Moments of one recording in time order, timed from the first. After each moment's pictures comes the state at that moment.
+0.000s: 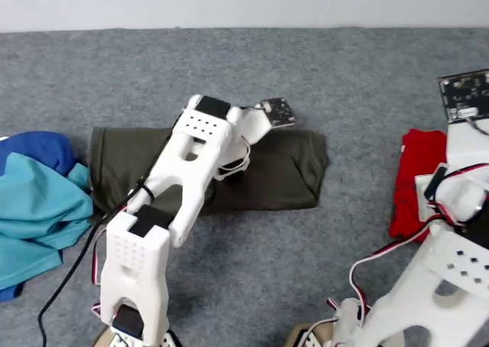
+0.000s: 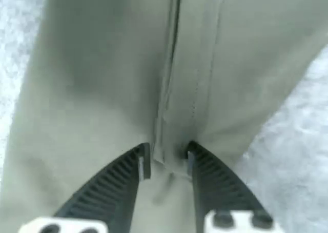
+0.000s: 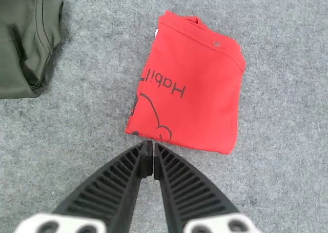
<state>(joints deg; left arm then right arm) 19.0 33.4 -20.8 88.2 -34.3 26.9 -36.1 -2.0 100.6 33.2</state>
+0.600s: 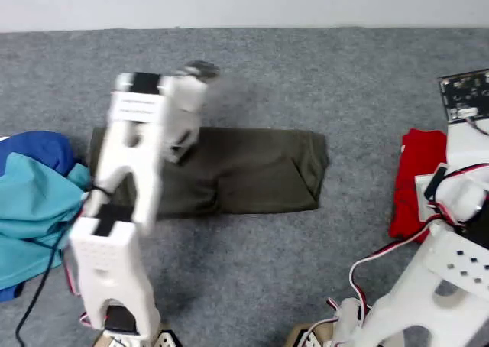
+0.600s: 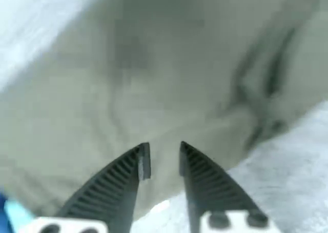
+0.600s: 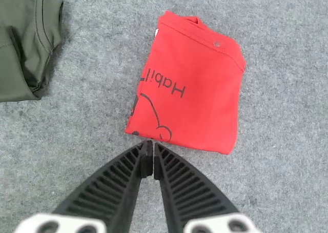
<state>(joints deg) -1.8 28.8 -24.4 98.4 -19.6 26.9 -36.1 -2.0 100.6 33.2</state>
